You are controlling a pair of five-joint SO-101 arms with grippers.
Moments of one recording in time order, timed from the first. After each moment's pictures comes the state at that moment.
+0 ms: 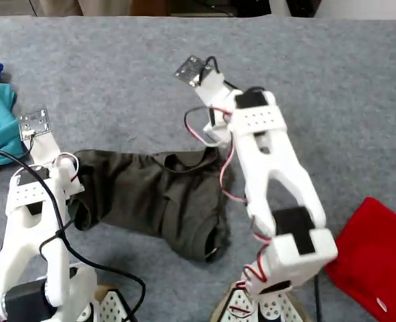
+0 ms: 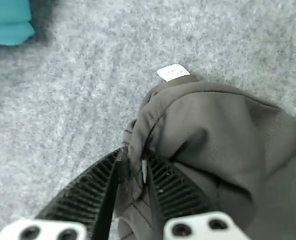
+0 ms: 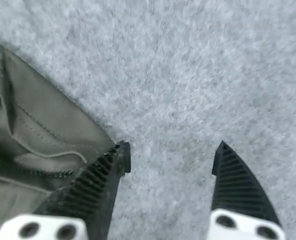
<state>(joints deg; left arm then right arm) -19.9 -25.9 57.6 40.0 -5.8 -14.5 10.0 5.2 65.2 28.3</state>
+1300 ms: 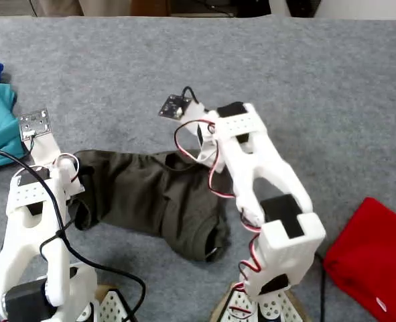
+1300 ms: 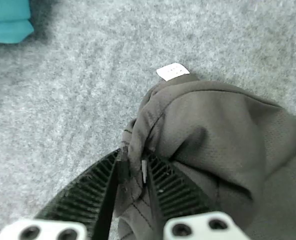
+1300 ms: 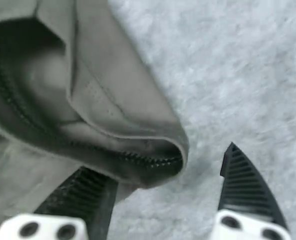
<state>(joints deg) -19.9 -25.9 57.9 39.8 -5.8 -18.2 15.8 11.1 64.0 37.0</state>
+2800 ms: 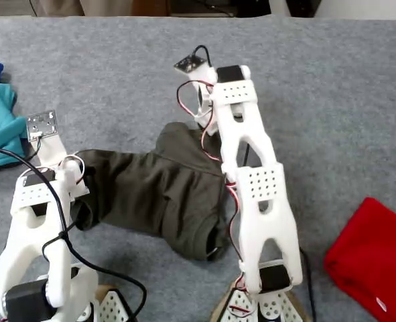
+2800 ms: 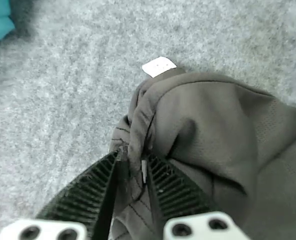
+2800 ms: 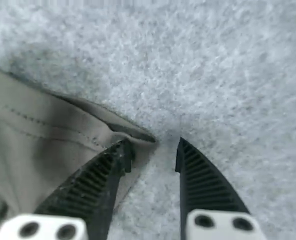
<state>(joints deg) -17.8 -25.9 59.5 38.5 -5.8 -14.4 62.6 -66.7 96.5 18.9</state>
